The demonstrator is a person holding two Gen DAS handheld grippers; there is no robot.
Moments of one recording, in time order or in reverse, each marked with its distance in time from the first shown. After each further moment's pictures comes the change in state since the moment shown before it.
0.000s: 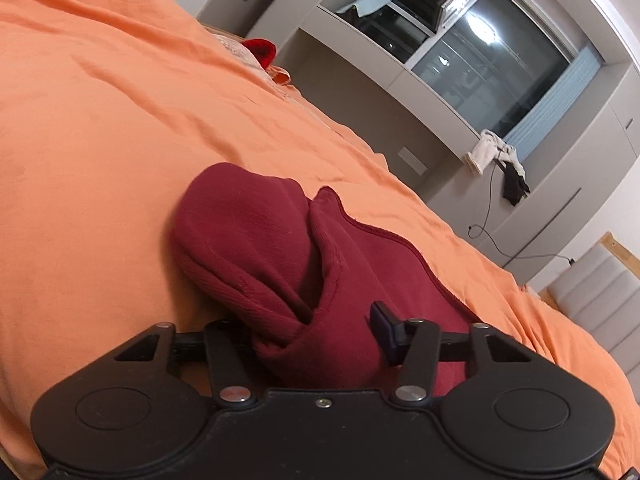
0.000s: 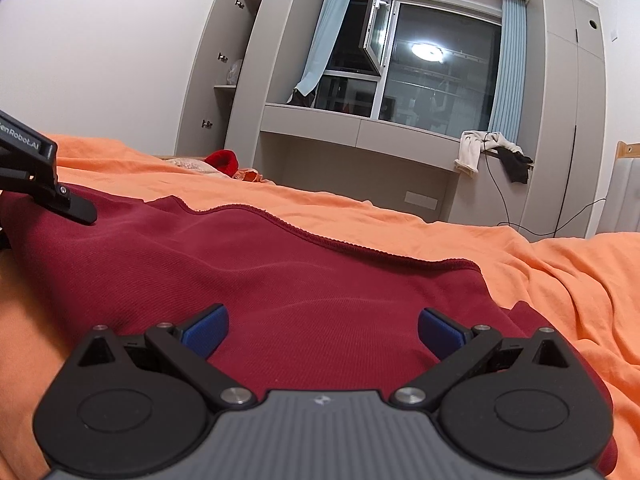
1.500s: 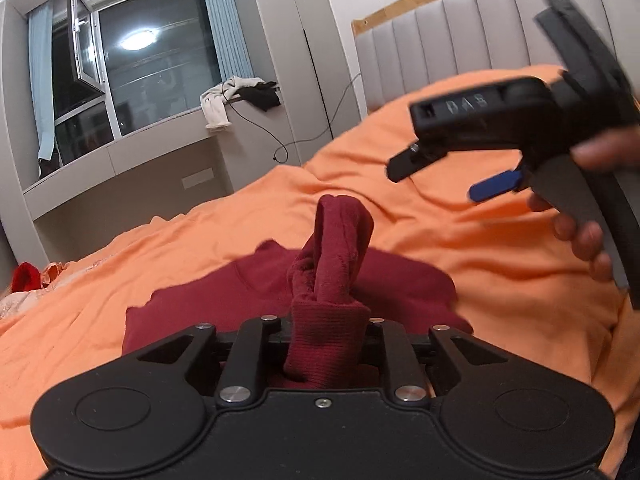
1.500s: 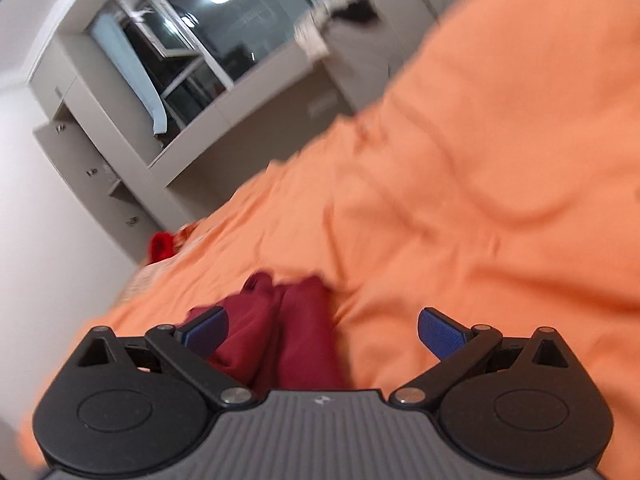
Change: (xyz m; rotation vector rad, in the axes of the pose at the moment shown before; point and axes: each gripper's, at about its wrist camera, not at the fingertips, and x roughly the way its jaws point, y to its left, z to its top) left arm 0.000 -0.242 -0.175 1.126 0.017 -0.271; right arm -0.016 -0.295 -0.018 0.899 0.242 0.125
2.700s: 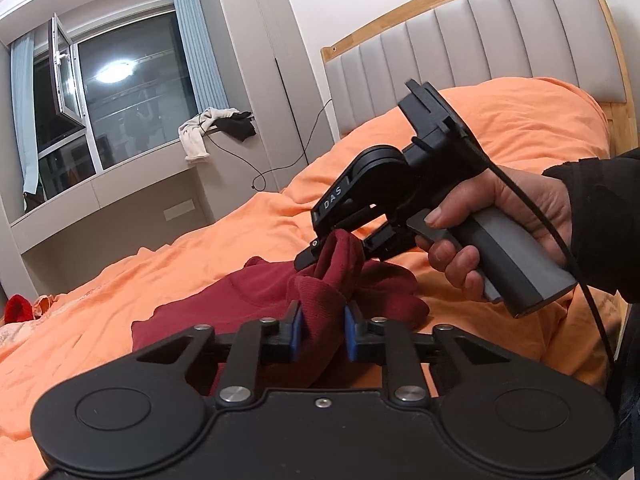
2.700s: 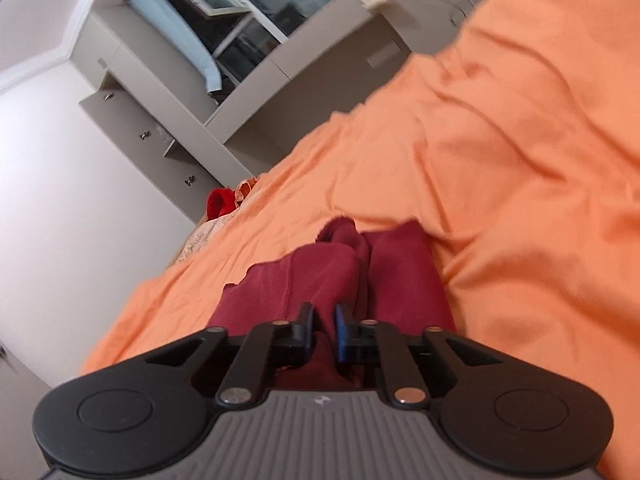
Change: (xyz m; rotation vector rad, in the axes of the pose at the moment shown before) left arm -0.048 -0.002 -0.013 0.069 -0.086 -0.055; right arm 0.055 0.041 -0.018 -0.090 0.082 0.158
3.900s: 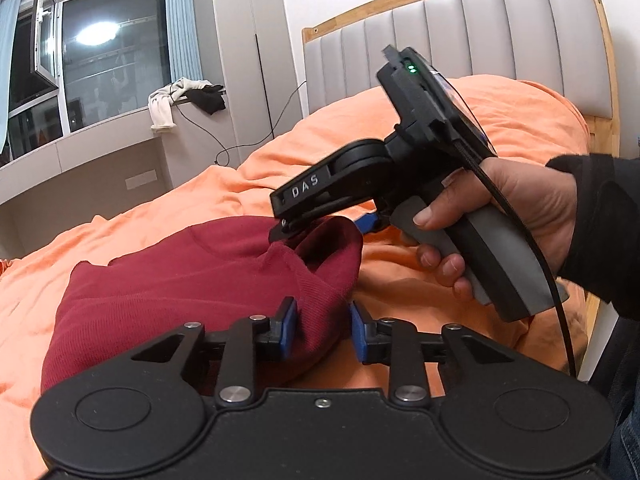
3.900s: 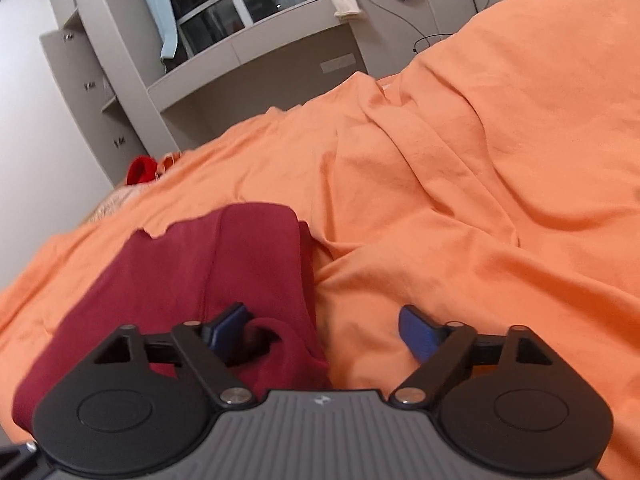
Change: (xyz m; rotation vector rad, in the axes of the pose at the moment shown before) left arm 0.049 -0.015 -0.002 -0.092 0.047 -0.123; right arm -0.028 -0.015 -0.002 -0.173 0.037 -0.296
